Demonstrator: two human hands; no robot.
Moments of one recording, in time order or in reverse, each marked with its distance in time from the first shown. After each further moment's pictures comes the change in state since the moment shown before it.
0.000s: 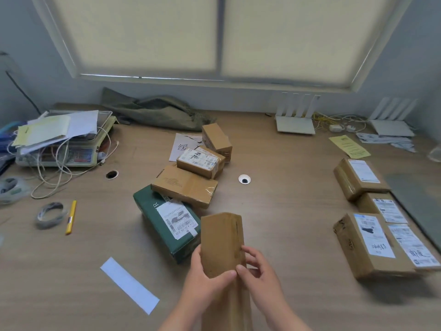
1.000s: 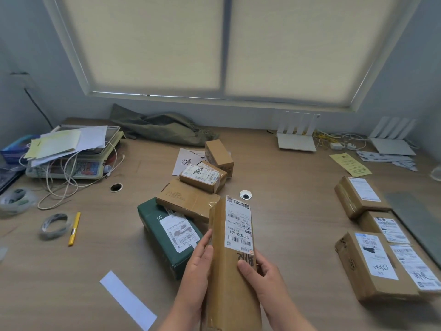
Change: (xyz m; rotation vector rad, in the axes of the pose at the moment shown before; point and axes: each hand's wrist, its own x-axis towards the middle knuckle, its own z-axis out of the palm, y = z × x) left_hand 0.001 0.056 0.005 -0.376 -0.060 0.069; right_hand 0.004 -0.036 -0.020 0.348 -0.174 -0.191
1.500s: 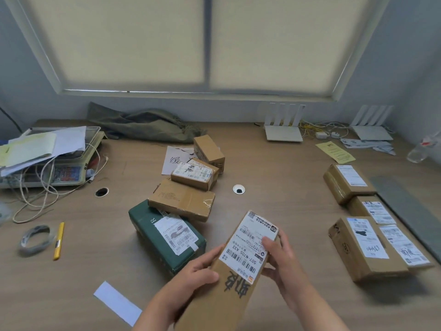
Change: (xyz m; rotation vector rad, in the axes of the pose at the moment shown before) left_hand 0.021 0.018 -0.051 0.177 -0.545 -0.321; right_hand 0.015 -0.008 -0.018 0.087 0.176 0.080
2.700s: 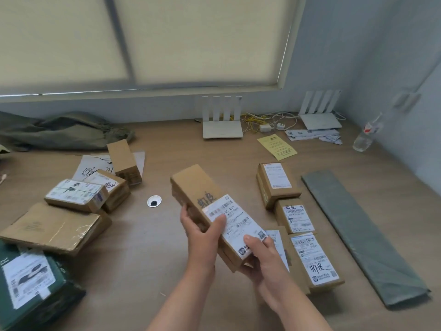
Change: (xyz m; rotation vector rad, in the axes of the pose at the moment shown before) left_hand 0.309 0.024 0.286 -0.207 0.695 0.424; right_hand 0.069 -0.076 -0.287 0.281 0.046 0.144
